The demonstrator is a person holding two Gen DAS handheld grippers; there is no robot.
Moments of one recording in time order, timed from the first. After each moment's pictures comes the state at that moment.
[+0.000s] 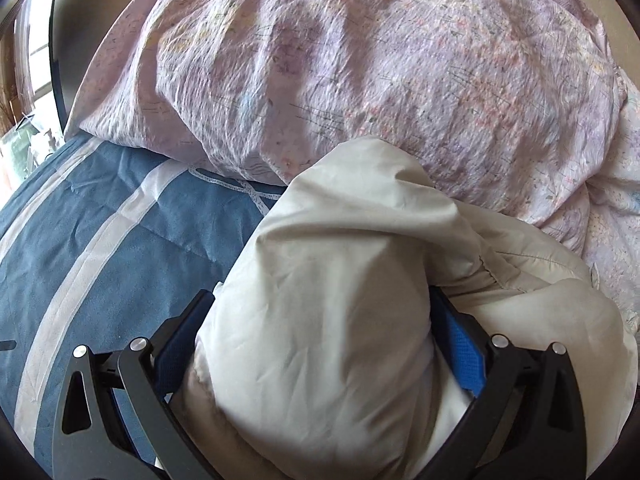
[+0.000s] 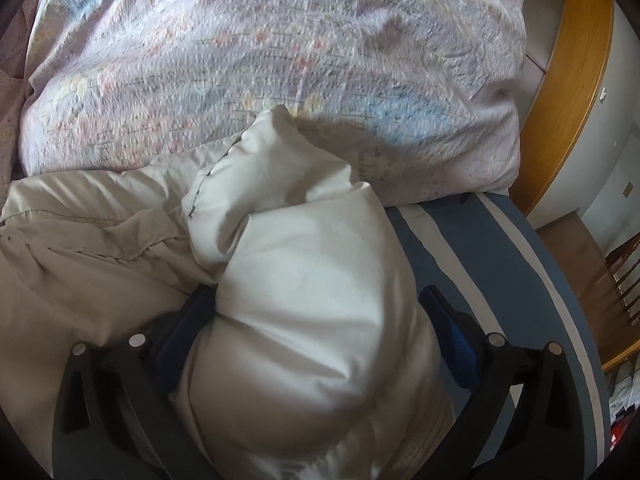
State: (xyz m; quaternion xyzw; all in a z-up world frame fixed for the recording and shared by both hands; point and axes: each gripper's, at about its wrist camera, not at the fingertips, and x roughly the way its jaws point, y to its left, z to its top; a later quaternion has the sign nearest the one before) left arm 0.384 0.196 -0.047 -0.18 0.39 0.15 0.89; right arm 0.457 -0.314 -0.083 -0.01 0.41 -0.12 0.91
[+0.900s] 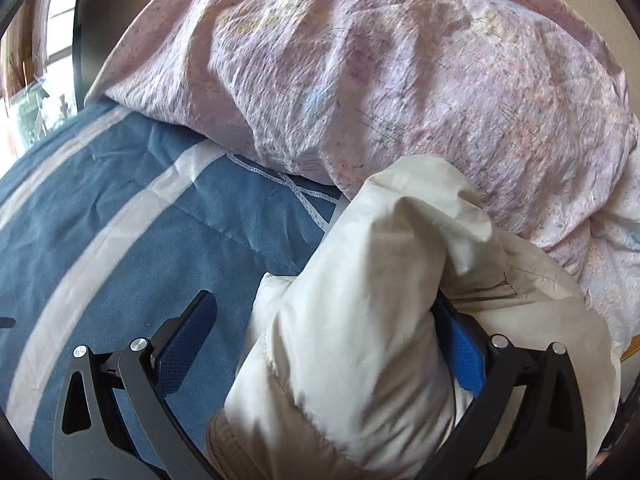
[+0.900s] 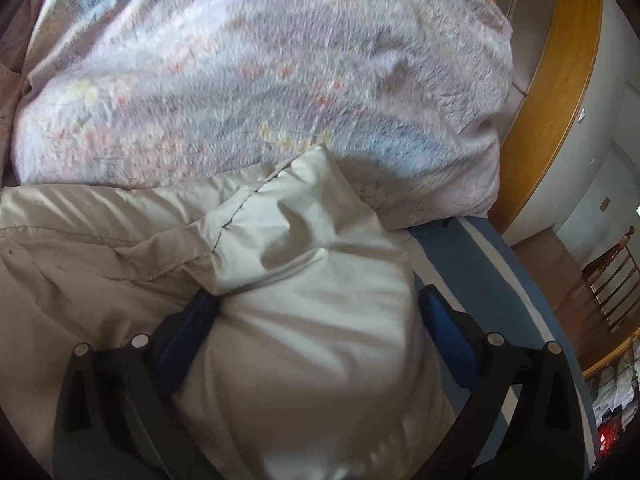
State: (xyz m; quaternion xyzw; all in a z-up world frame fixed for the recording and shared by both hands) left arm 0.366 0.235 -0.054 -0.22 0.38 0.17 0.88; right arm 0.456 -0.281 -0.067 -0.05 0.37 -0.16 0.91
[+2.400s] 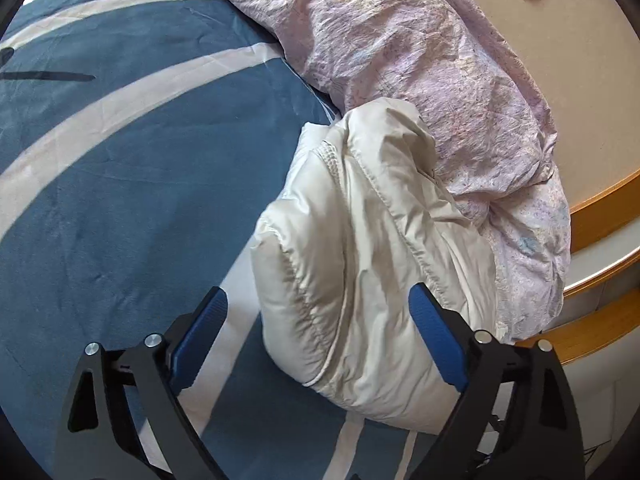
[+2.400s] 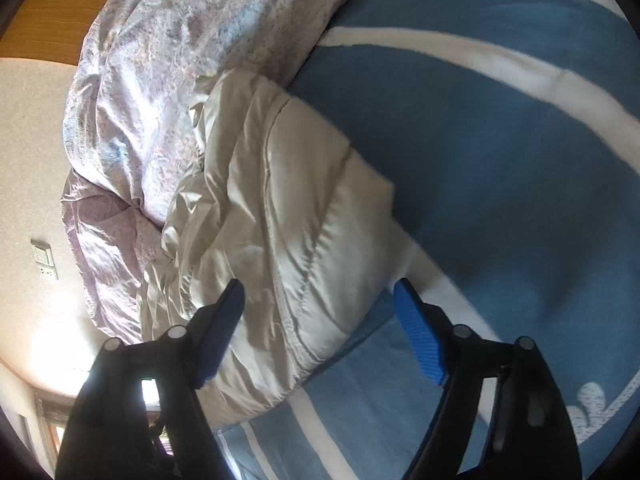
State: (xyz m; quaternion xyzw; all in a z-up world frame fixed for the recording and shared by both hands) left arm 0.220 0.213 -0.062 -0.46 0.36 0.04 0.81; right arm 0.282 -0.393 -0.111 0.47 0.45 0.04 0.76
